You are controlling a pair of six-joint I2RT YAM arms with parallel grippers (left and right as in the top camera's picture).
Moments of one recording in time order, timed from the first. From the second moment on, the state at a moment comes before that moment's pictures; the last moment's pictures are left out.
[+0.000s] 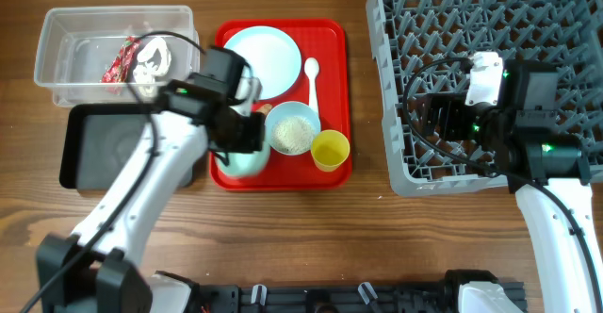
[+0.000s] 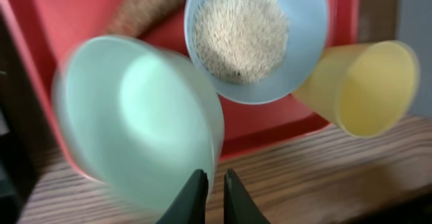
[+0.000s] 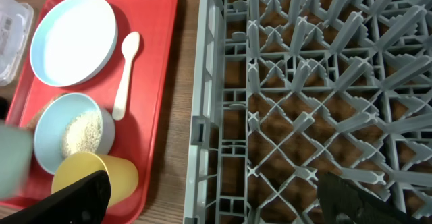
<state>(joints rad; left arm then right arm) -0.36 1.55 1.23 -1.04 0.19 -0.24 -0.02 1.17 1.06 -0.77 -0.25 0.03</state>
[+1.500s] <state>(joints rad) -0.55 1.67 1.18 -0.78 0.13 0.32 -0.02 1.17 1.06 -0.77 -0.25 0.03</state>
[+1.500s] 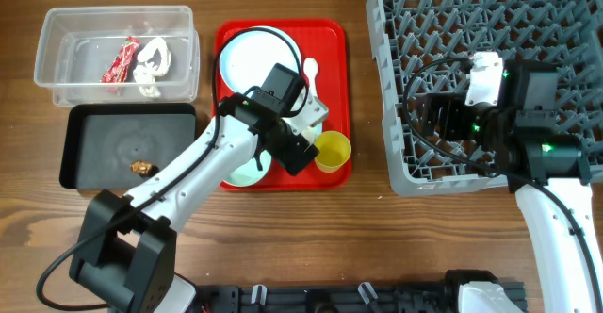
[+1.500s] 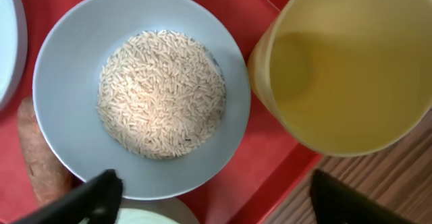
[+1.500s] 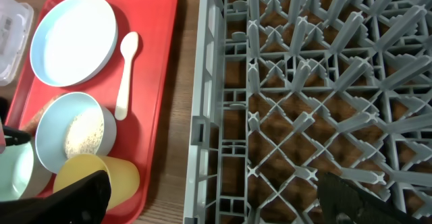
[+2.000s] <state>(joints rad) -0.55 1.79 1.18 -0.75 0.15 0.40 -0.02 1.17 1.06 -0.77 -0.25 0.03</state>
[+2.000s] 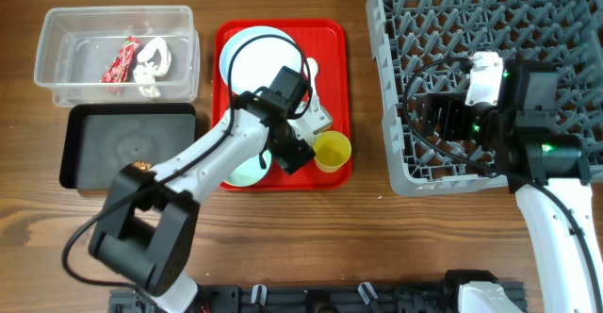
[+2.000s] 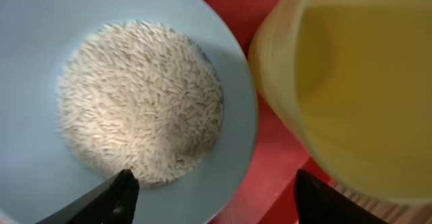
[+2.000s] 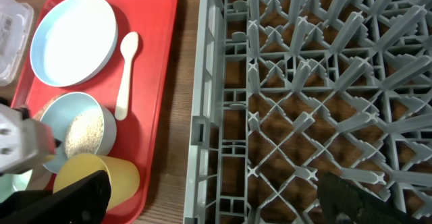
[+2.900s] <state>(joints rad) -0.55 1.82 1.18 -0.71 0.15 0.41 -0.02 1.17 1.06 -0.77 -0.25 0.03</state>
